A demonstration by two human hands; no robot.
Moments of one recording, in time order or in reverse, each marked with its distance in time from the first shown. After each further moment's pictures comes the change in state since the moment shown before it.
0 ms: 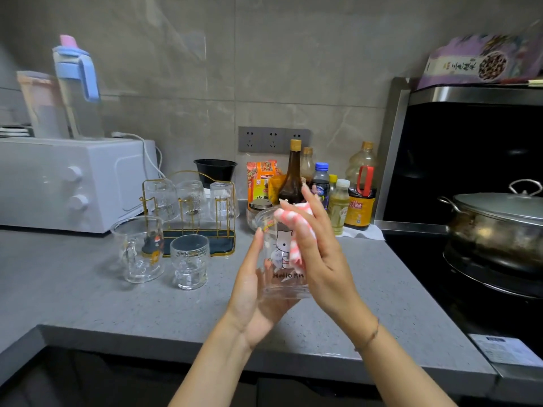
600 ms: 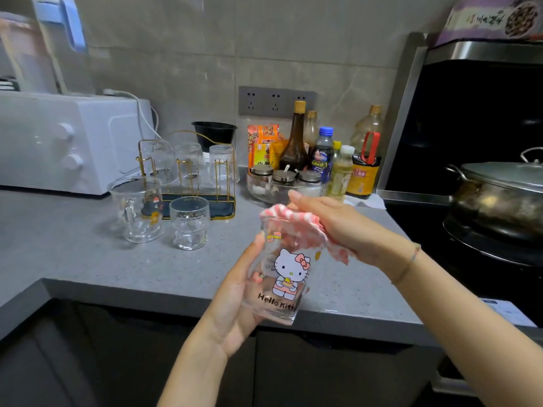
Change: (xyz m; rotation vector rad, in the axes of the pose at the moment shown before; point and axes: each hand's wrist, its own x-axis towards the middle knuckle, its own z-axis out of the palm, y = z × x) left_hand -0.049 -0.023 -0.024 0.211 0.071 -0.014; right_hand 0.016 -0.022 -0.033 -0.008 -0.545 0.613
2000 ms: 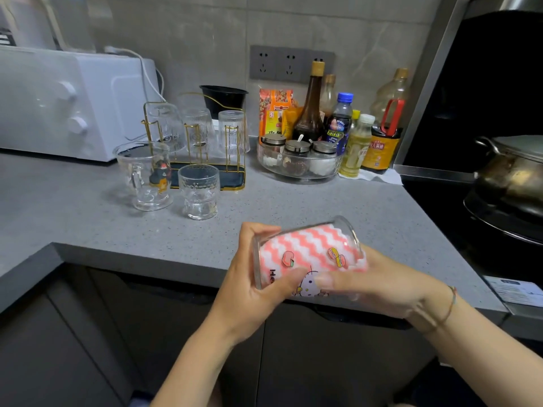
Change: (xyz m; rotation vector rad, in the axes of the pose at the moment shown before) left_hand -0.024 -0.019 -0.013 0.643 0.108 0.495; right_hand -0.050 0.049 0.031 0.492 -0.427 -0.007
